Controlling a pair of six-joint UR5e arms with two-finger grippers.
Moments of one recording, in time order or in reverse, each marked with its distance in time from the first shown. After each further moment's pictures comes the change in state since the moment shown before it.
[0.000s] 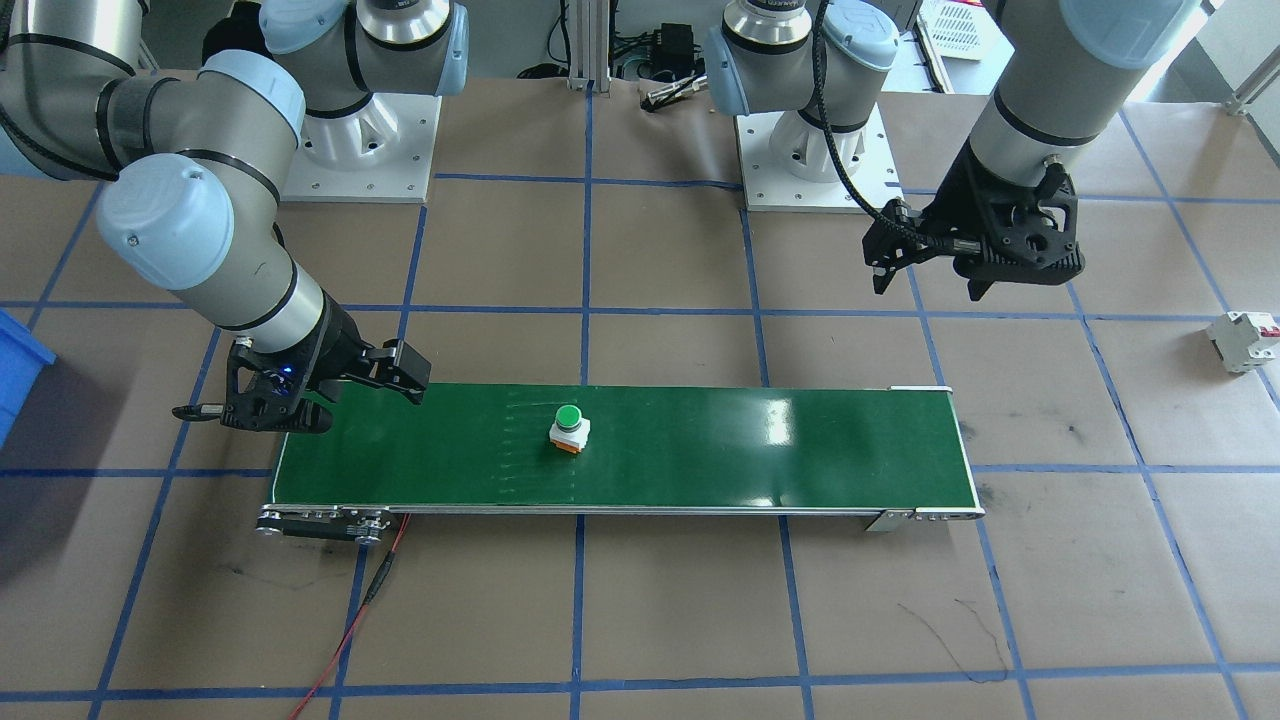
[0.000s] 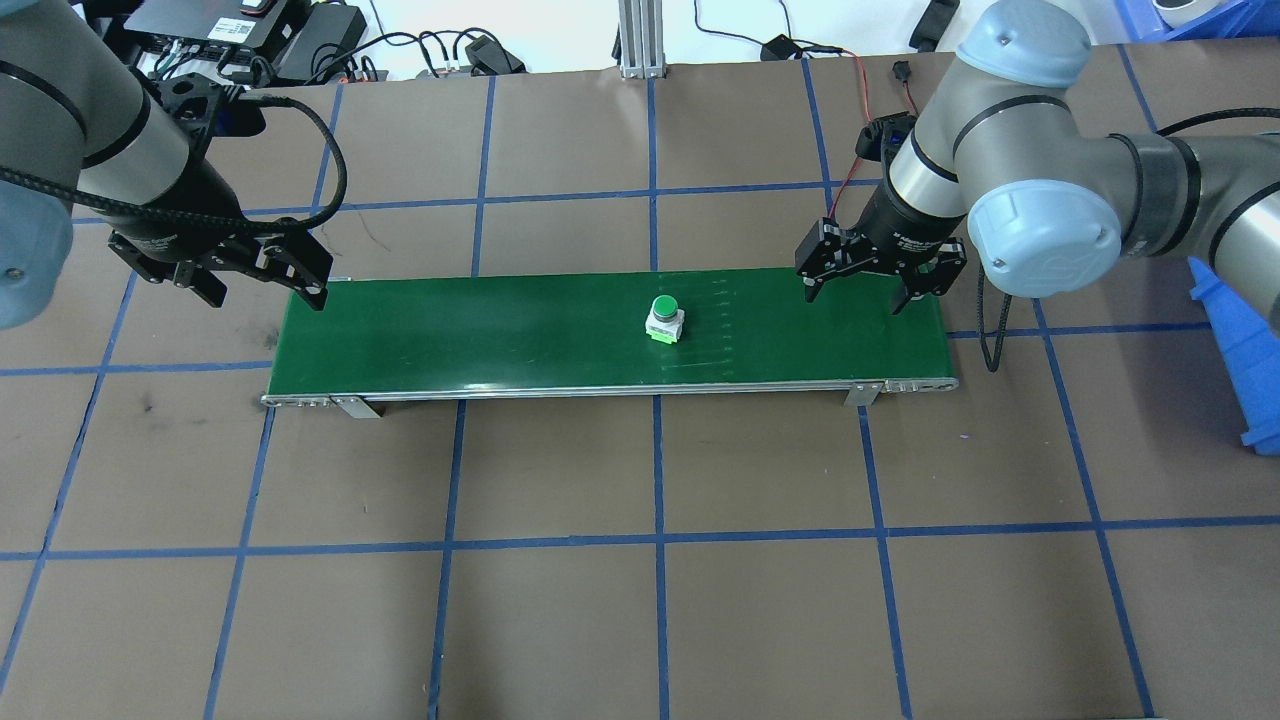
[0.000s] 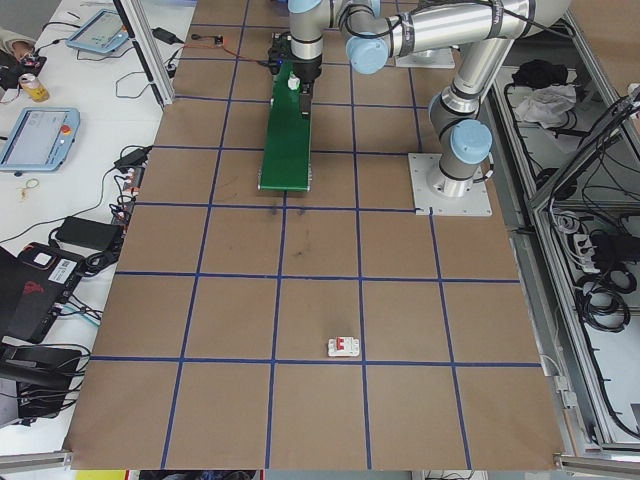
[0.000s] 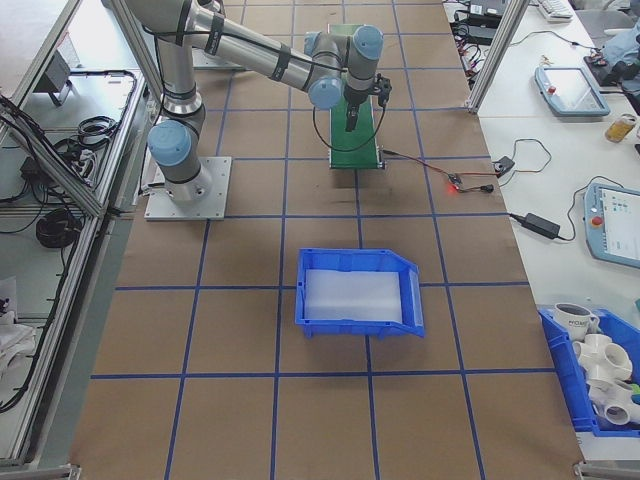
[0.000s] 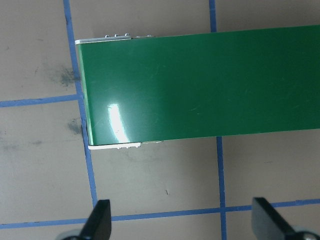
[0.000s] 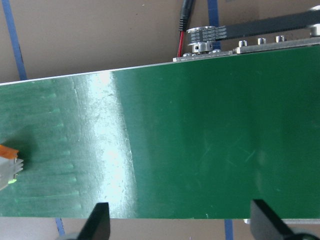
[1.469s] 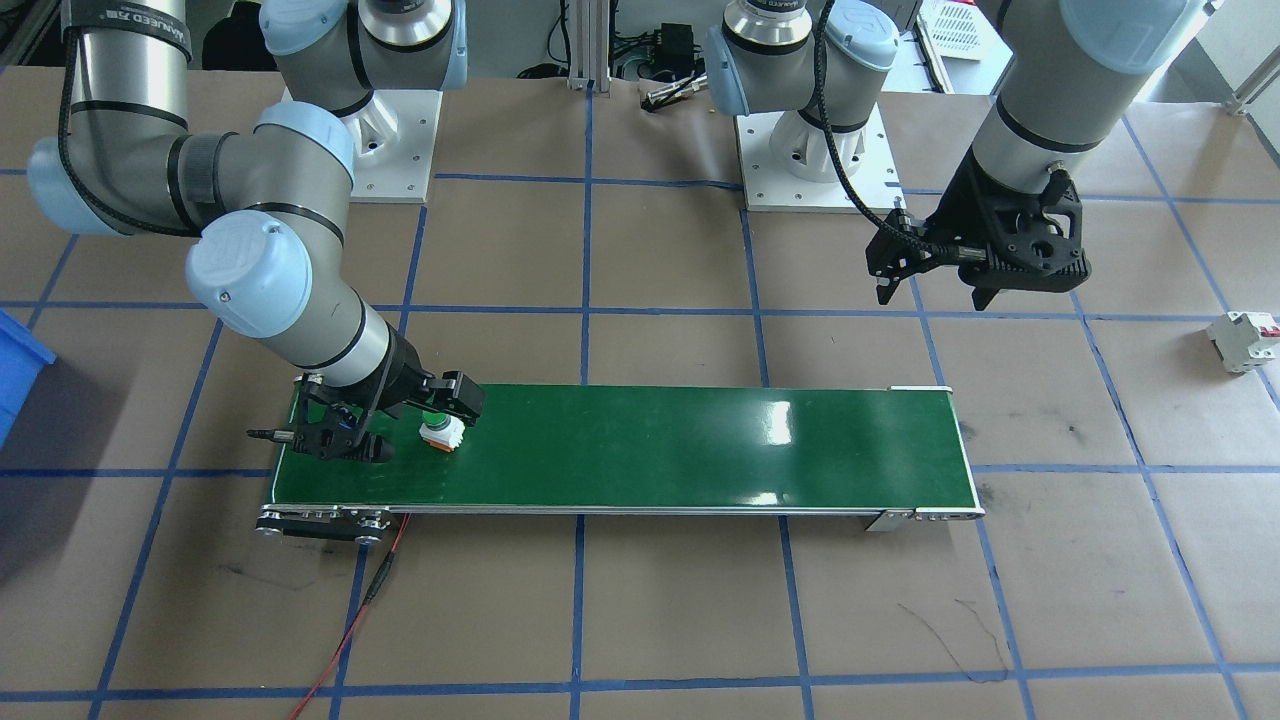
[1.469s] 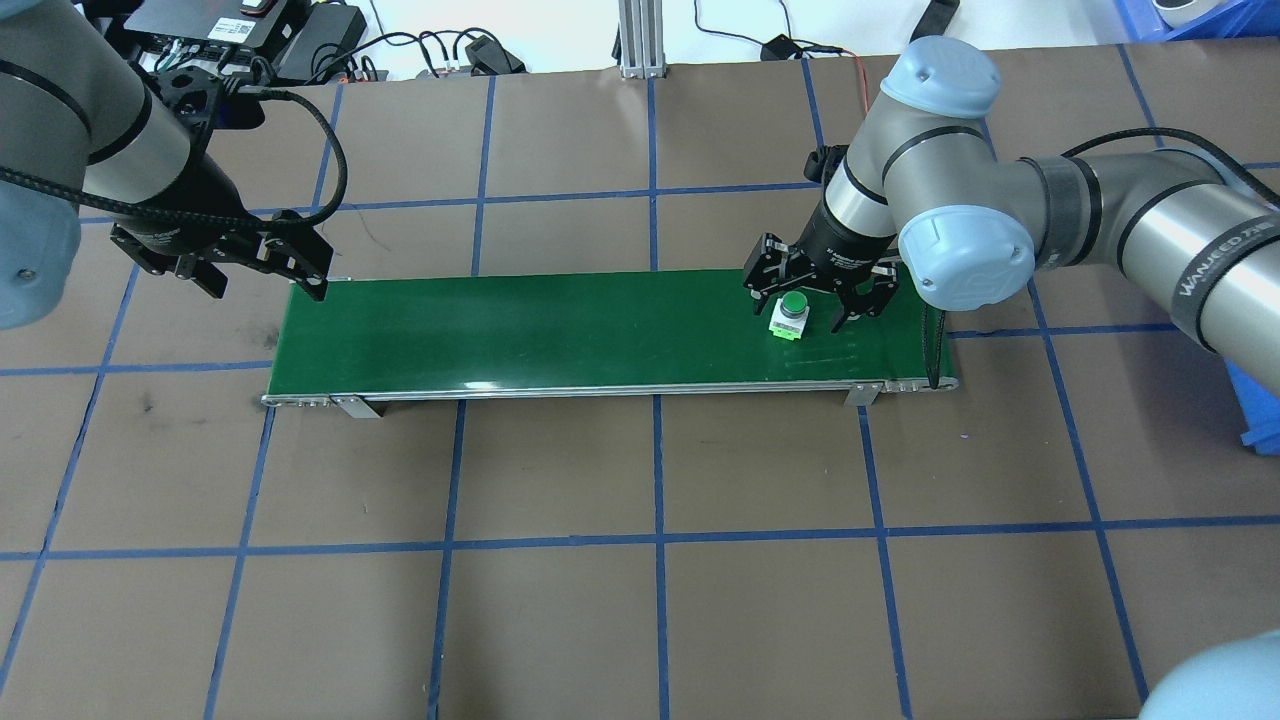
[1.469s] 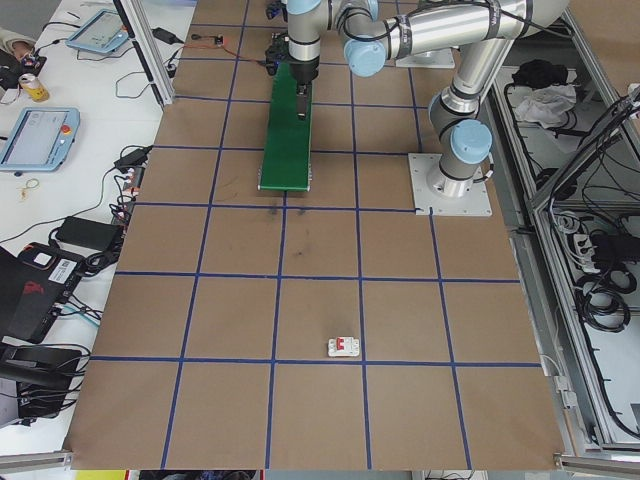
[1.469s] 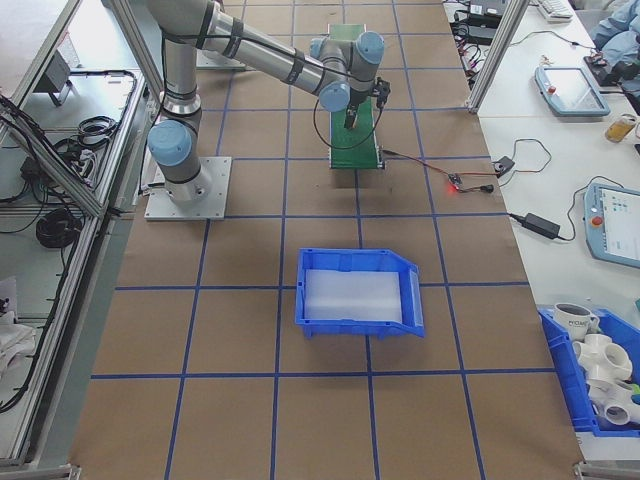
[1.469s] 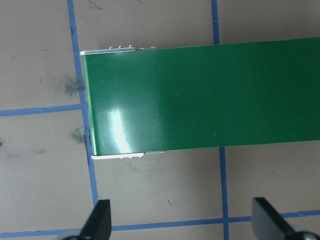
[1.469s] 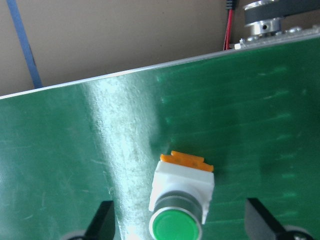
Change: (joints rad) left arm 0.001 -0.009 -0.003 0.039 -0.001 -0.003; right arm 0.074 0.092 -0.008 -0.066 0.047 0.148
